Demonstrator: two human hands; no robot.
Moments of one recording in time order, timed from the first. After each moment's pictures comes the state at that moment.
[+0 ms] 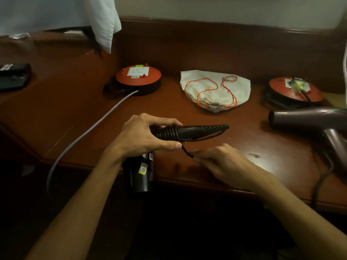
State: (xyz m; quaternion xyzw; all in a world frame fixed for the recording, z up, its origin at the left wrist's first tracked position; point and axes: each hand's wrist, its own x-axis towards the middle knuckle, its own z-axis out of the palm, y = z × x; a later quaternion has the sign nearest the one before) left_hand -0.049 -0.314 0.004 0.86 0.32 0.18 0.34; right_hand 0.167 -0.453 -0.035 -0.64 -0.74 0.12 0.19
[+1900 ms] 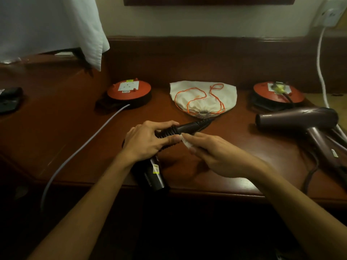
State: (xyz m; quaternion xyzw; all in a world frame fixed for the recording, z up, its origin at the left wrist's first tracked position) left_hand -0.013 -0.303 0.001 0.88 0.36 0.17 0.25; right_hand 0.170 -0.448 0.005 -0.62 -0.73 0.16 0.24
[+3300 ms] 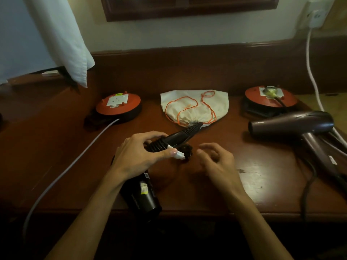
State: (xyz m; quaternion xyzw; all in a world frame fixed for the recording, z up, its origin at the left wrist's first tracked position) left_hand 0.007 -0.302 0.000 0.87 0.35 0.23 0.27; right_hand 0.188 -0.442 -0.060 -0.69 -0.38 0.21 0.58
